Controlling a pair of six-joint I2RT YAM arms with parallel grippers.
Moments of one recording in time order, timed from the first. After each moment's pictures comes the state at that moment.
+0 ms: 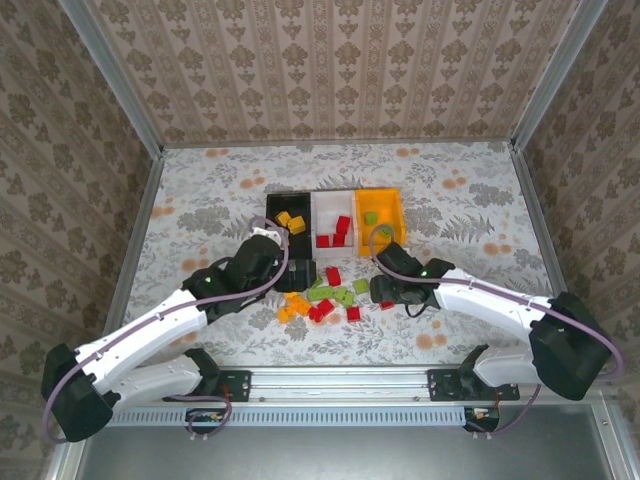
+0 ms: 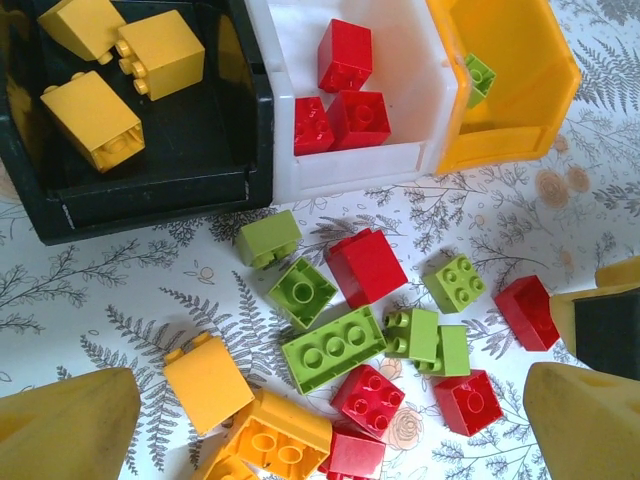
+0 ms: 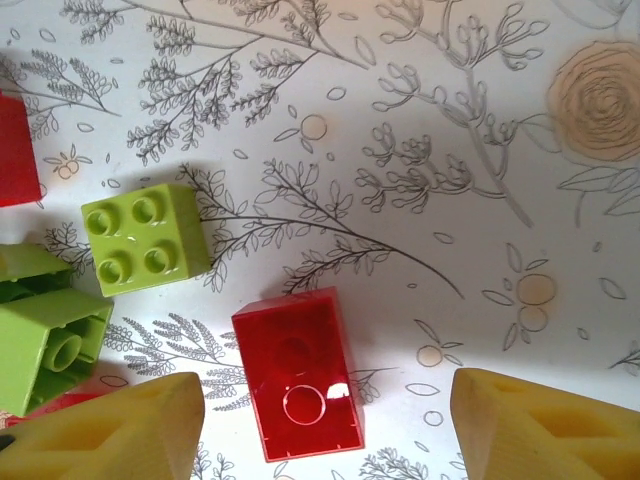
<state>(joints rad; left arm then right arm) -0.87 0.99 0.76 -0.52 -0.11 -0.63 0.72 1.32 0.73 -0.60 0.18 0.65</state>
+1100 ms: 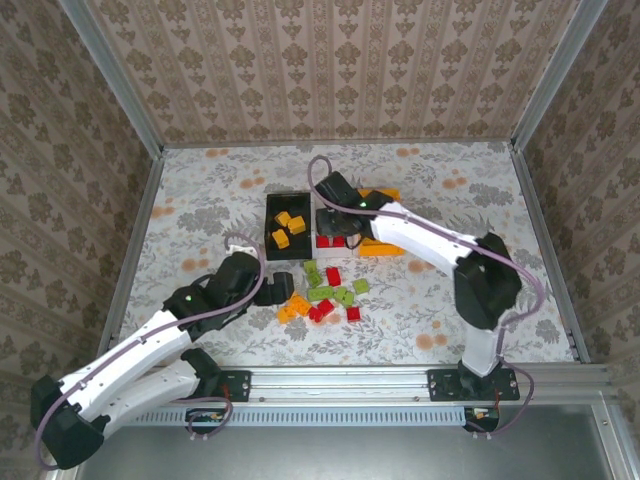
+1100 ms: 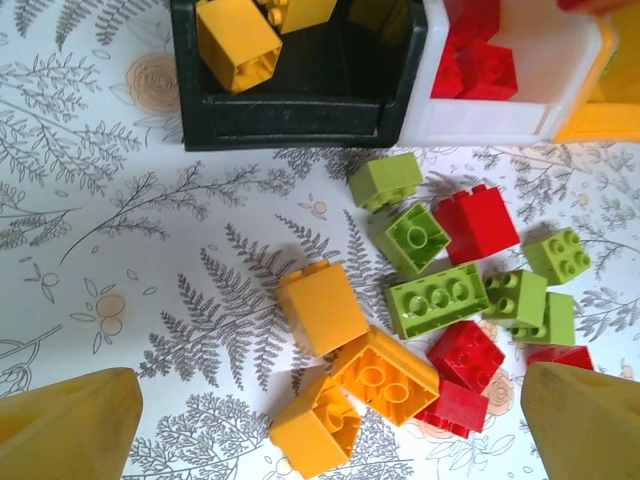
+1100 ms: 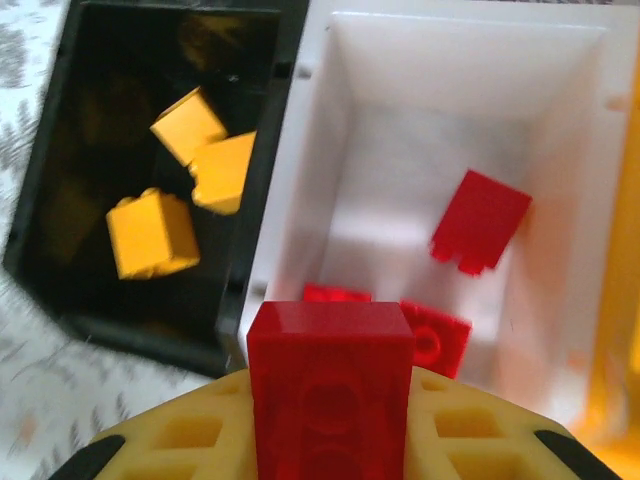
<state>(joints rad) -0.81 0.80 0.62 -0.64 -0.15 -0.67 0.69 1.90 1.57 -0.64 0.15 0.53</state>
